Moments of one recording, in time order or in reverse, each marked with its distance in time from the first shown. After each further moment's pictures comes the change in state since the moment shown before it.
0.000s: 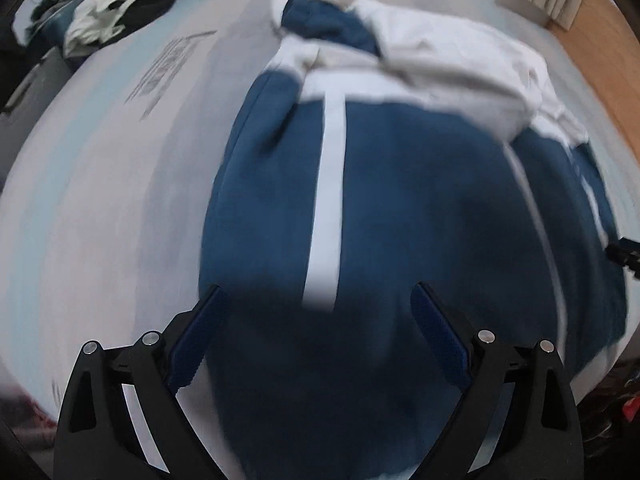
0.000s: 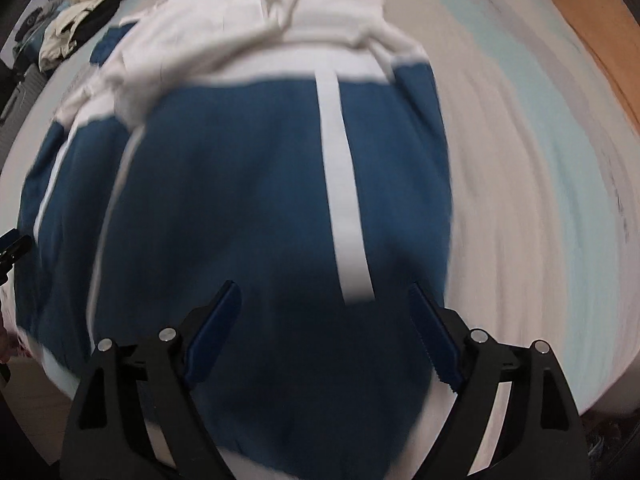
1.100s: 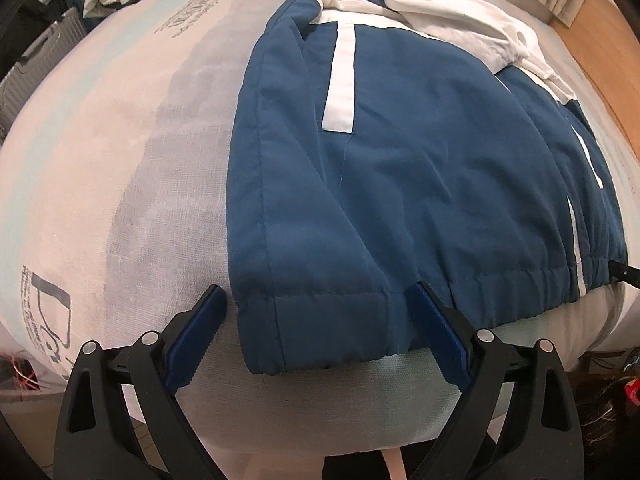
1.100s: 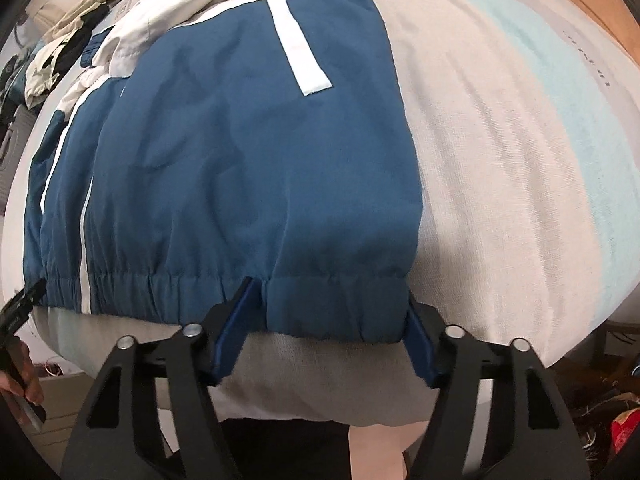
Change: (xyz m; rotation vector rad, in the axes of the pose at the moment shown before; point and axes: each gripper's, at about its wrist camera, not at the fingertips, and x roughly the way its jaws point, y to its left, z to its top) left arm -0.005 0.007 -0.084 -0.057 0.033 -0.037; right arm -0.002 -0.010 -0.112 0.202 0.023 0.041
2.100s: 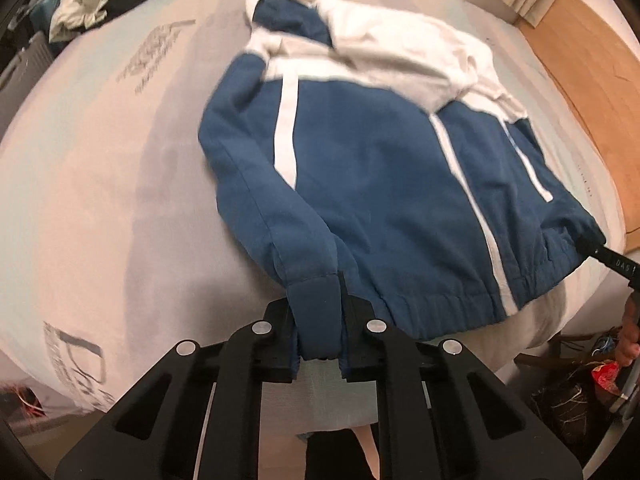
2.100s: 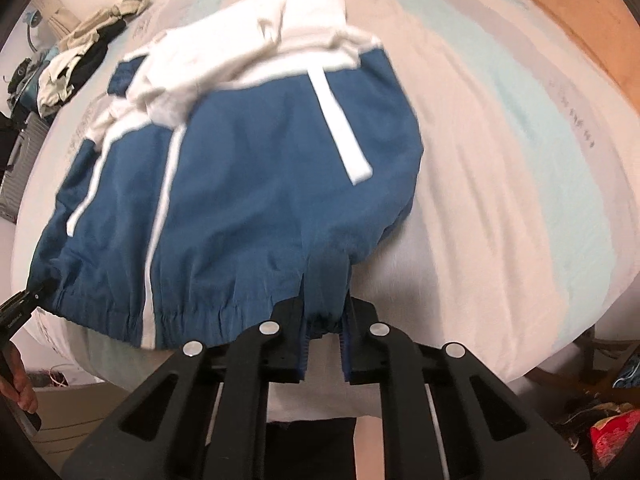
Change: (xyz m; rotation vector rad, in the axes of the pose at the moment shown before) left arm -0.057 -0.022 0.063 0.062 0.017 -0.125; right arm -0.062 0.064 0.065 -0.030 -0.085 -0.020
